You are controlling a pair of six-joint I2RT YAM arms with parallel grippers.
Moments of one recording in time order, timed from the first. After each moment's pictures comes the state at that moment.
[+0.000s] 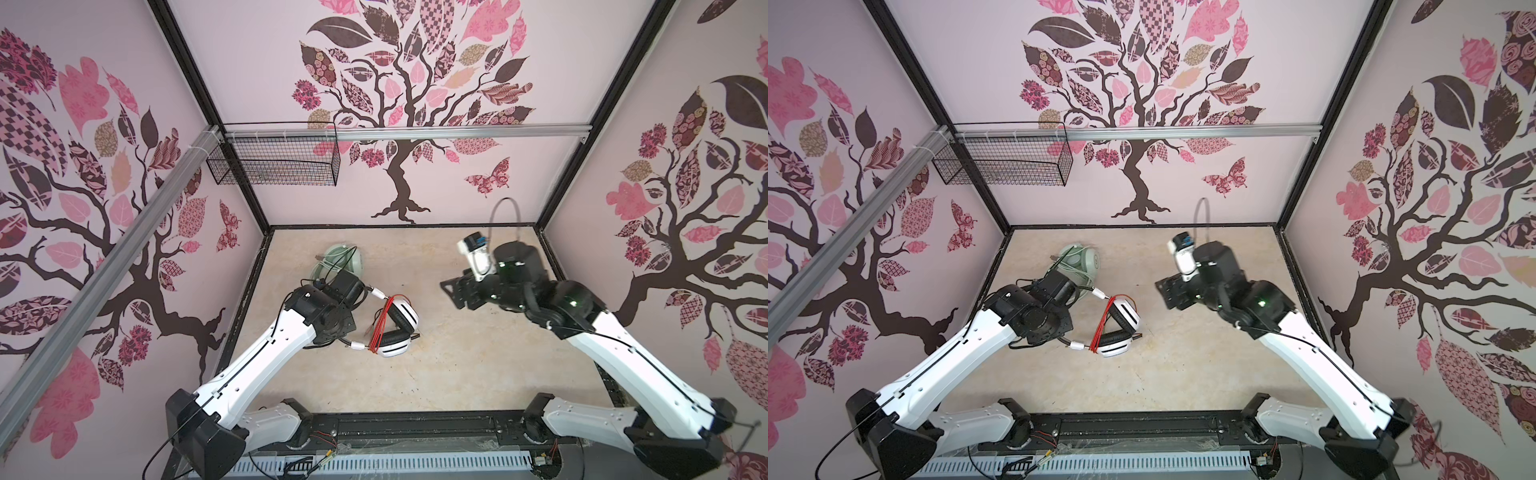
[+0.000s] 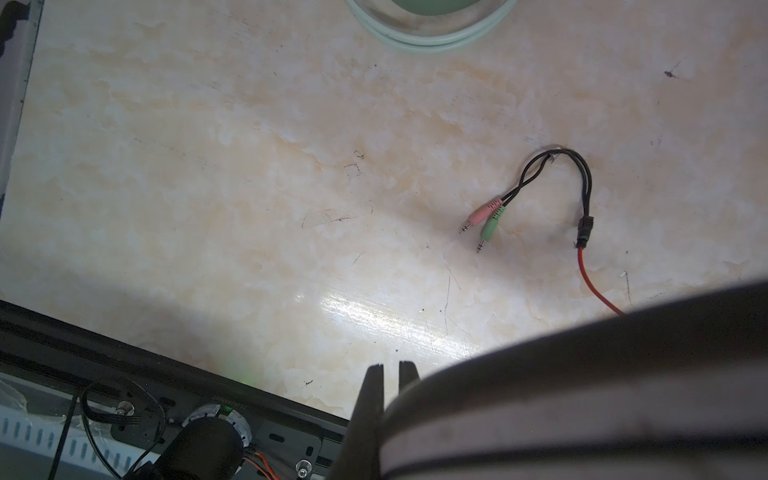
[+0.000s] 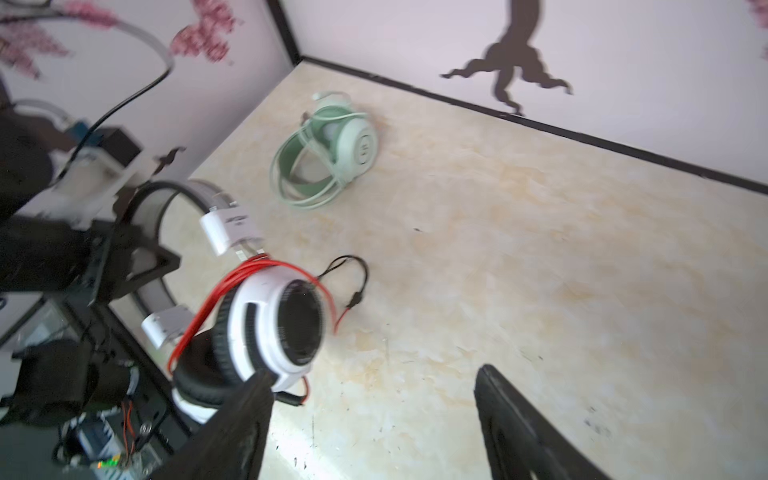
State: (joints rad) left arm -0.60 1.21 1.19 -1.30 -0.24 -0.92; right arm 0.59 1.06 1.33 -0.81 -0.04 0.22
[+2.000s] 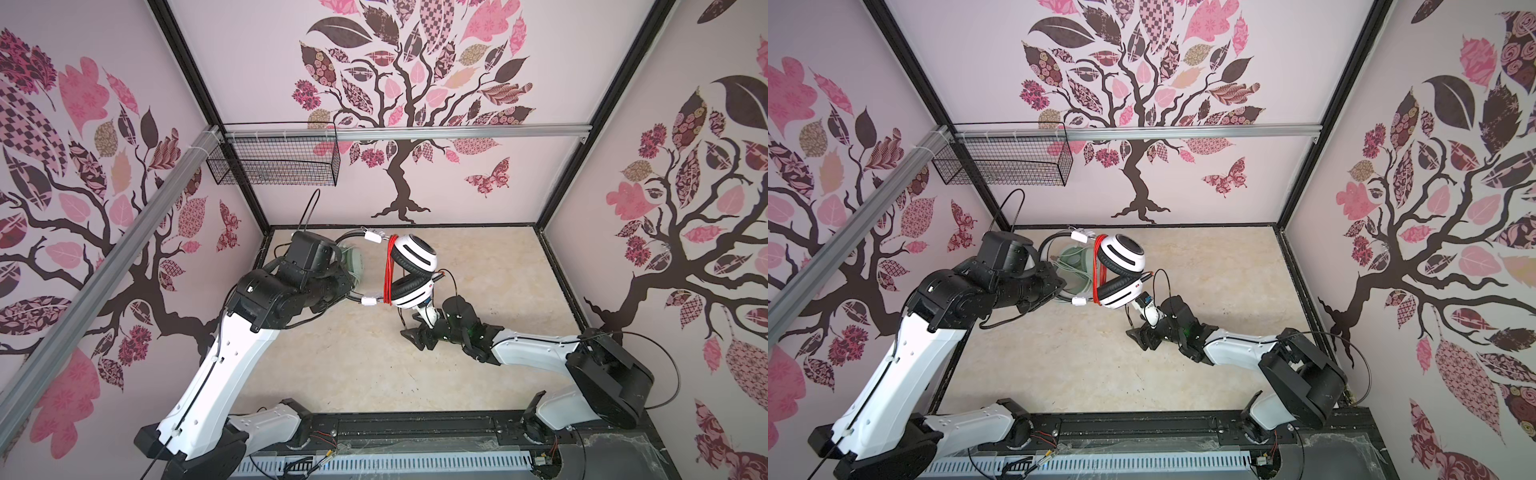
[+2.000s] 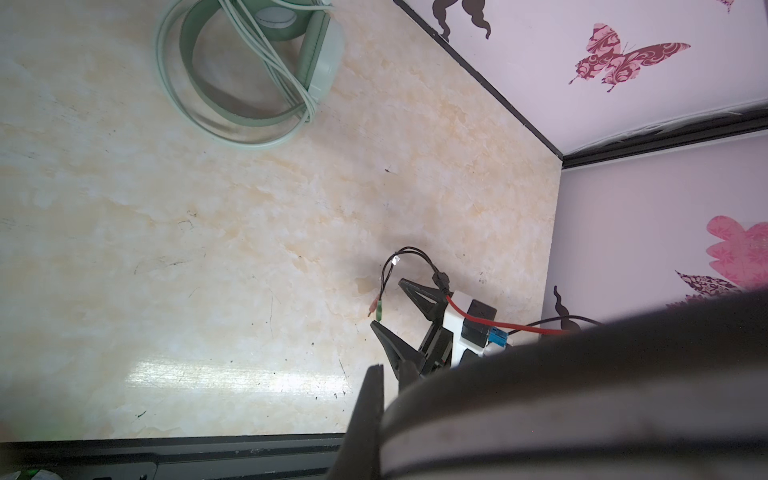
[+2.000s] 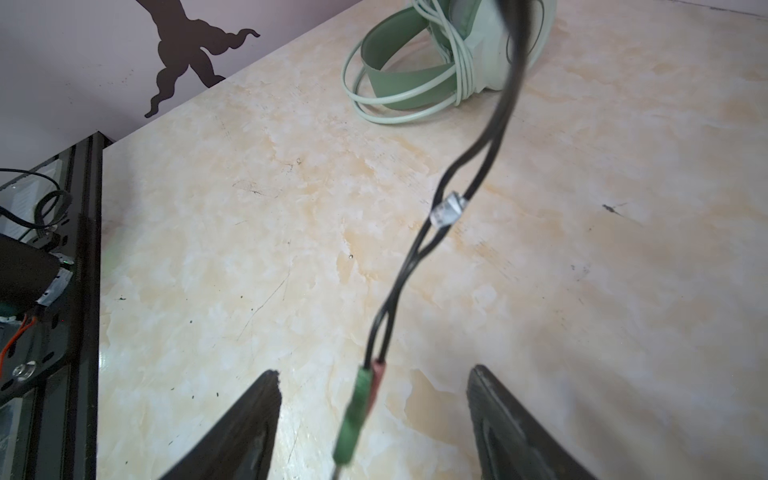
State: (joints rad) left arm -0.55 1.19 1.67 -1.29 -0.05 -0.96; right arm 0.77 1.48 0.61 0.37 -0.29 0.07
